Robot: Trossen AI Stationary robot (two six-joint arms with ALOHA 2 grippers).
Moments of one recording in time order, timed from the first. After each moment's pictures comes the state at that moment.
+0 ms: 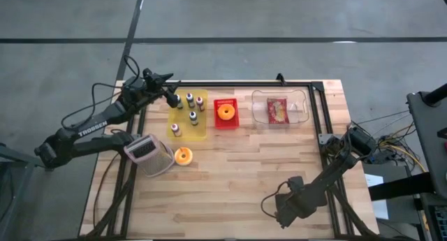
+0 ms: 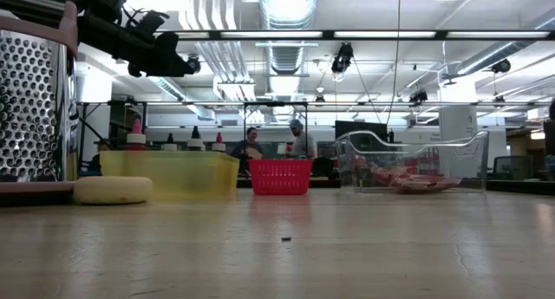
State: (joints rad) left arm 0.74 0.85 0.52 0.18 -0.05 0.13; right arm 0.80 1.86 1.21 -1.14 -0.19 2.29
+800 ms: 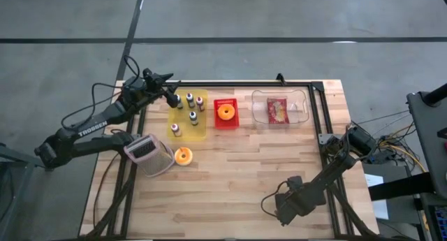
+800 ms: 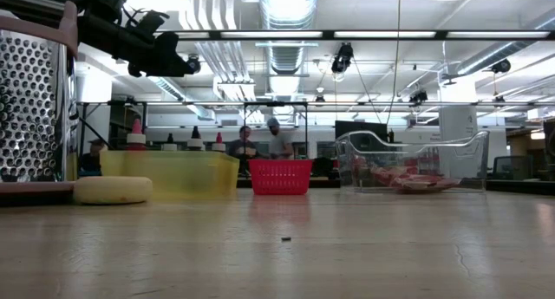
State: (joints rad) left arm 0.74 0.85 0.52 0.18 -0.05 0.14; right arm 0.80 1.86 1.12 -1.02 -0.19 2.29
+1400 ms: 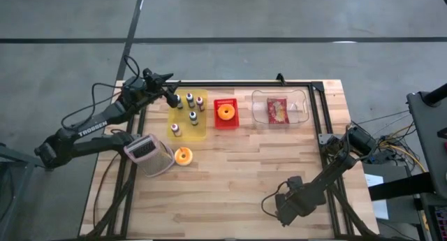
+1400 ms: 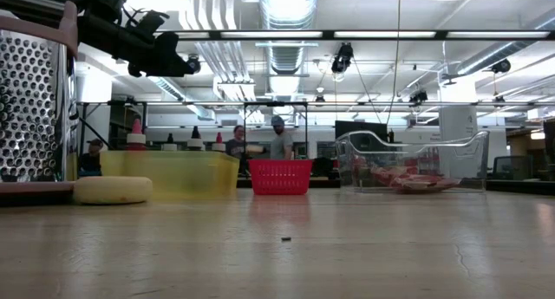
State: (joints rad) left arm 0.74 0.85 0.52 0.18 -0.05 0.13; right arm 0.80 1.86 1.12 -1.02 -0.17 2.28
